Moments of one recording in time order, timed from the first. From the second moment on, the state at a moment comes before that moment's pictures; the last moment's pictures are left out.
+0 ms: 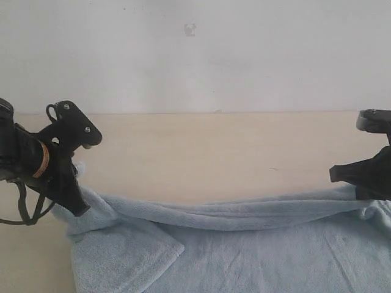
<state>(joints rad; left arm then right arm) -0.37 1.67 -0.84 1.01 0.37 -0.49 0.00 1.64 -0.82 0.18 0.34 -0.08</state>
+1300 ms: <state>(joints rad) -0.27 1.76 -1.04 0.99 0.31 -0.83 0.00 1.57 -0.95 0.18 0.21 -0.03</state>
